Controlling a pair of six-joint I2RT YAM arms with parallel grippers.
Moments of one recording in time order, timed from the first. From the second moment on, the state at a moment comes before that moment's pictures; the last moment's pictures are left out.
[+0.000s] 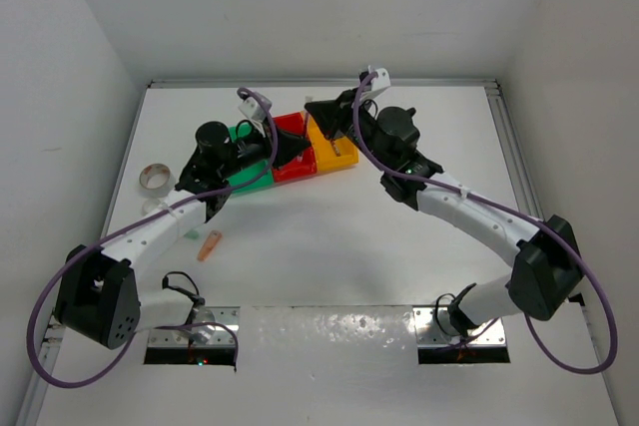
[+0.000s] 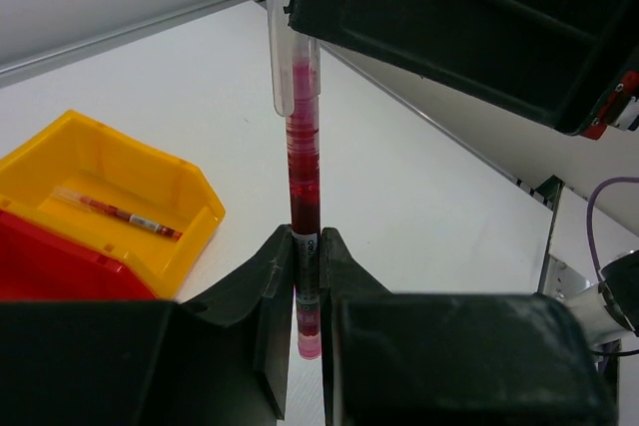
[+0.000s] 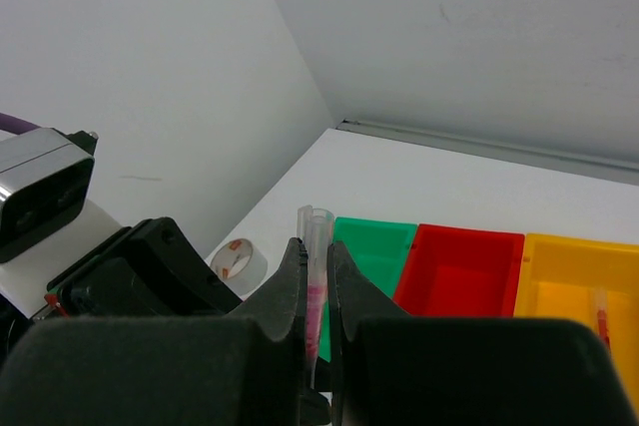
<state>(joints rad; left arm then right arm) -0.39 1.25 0.82 0.44 0.57 -0.33 0.70 1.44 1.08 0.46 0.03 0.39</state>
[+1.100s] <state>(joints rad) -0.35 1.24 0.76 0.44 0.63 -0.20 0.77 1.47 0.96 0.46 0.07 0.33</state>
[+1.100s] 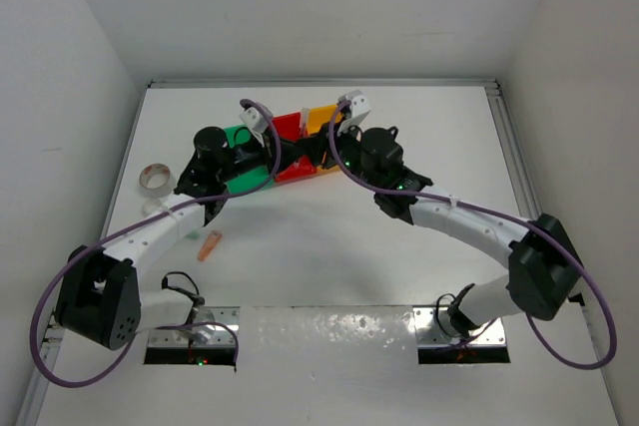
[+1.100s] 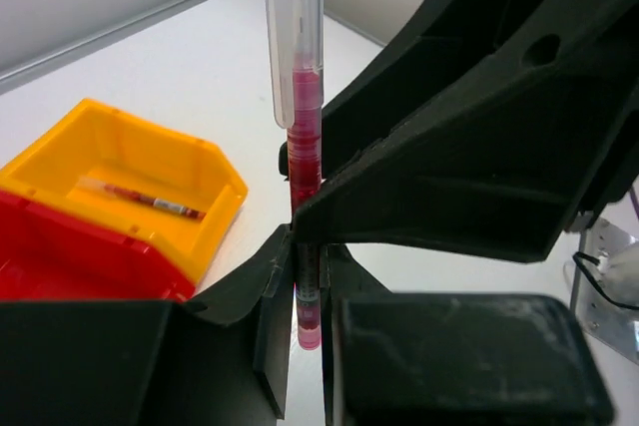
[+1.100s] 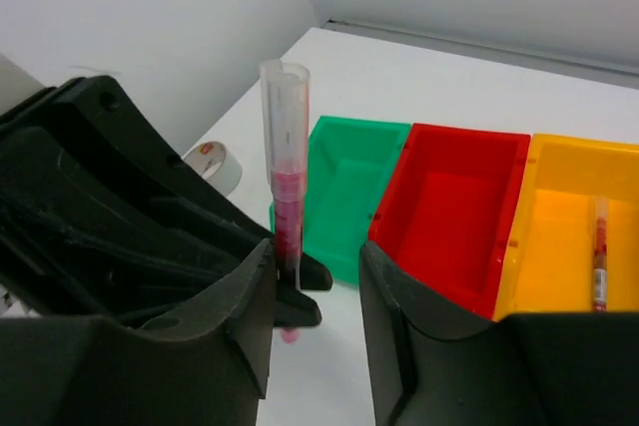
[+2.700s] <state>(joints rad) -0.35 1.22 0.76 0.41 0.61 -0.20 0.73 1.52 1.14 0.38 -0.05 0.32</state>
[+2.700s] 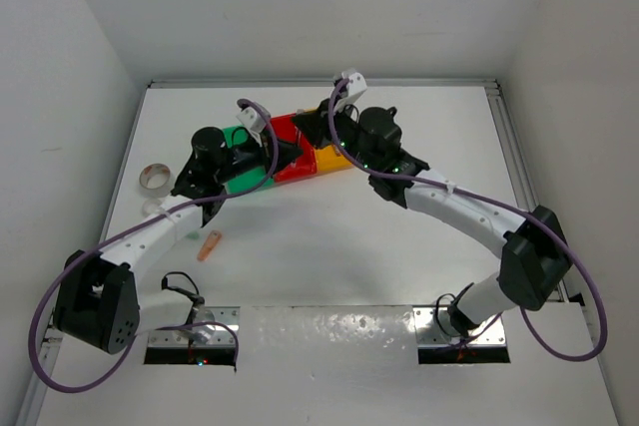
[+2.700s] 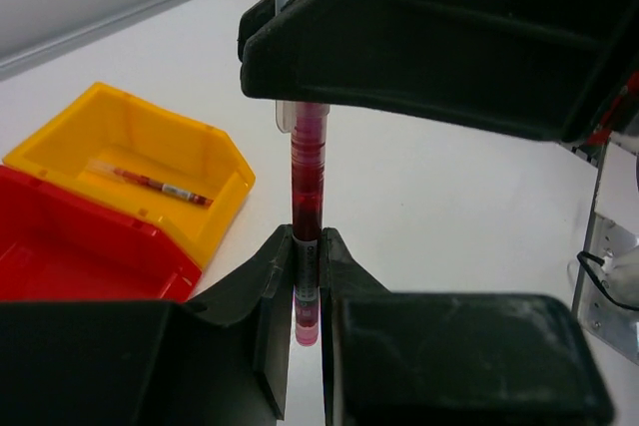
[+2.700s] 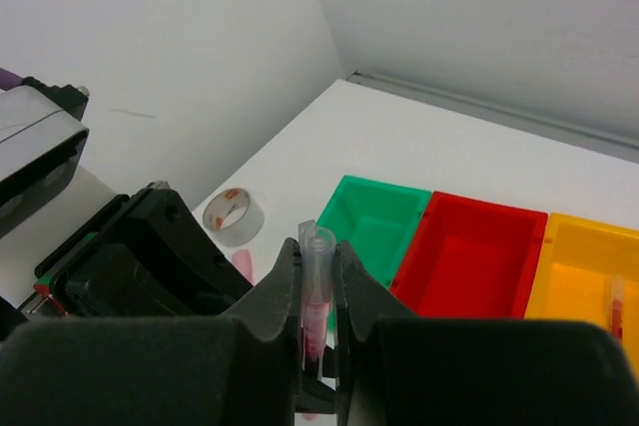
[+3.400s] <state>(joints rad) -0.34 1.26 0.74 0.35 0.63 -0.23 0.82 1.56 0.94 0.68 0.18 0.28</state>
